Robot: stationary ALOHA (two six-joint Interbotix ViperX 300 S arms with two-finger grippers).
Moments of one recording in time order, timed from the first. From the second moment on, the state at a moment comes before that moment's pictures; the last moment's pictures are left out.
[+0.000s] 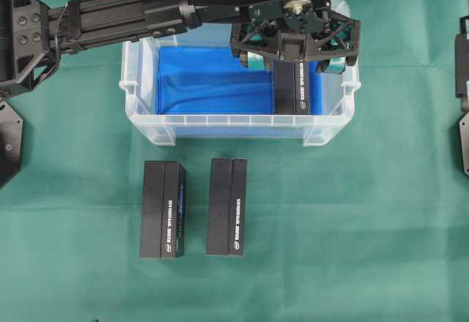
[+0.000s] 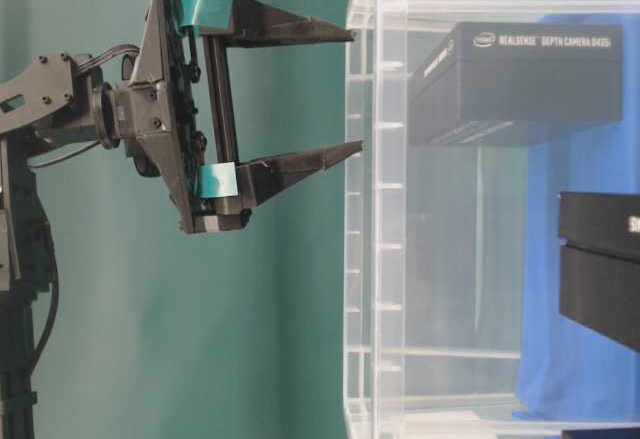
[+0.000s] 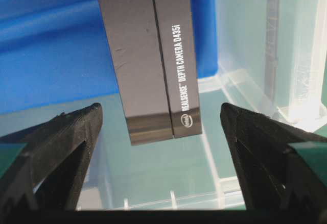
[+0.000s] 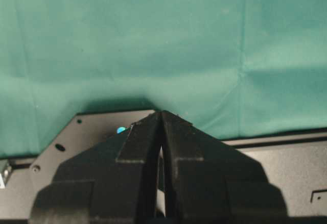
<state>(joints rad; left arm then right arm) 0.16 0.60 -0.77 0.04 1.53 -1.30 0.00 -0.75 0.63 -0.13 1.46 0.18</state>
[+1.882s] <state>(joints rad) 0.17 0.60 -0.58 0.05 1.32 -1.34 0.00 -0.75 0.63 -0.13 1.46 0.18</state>
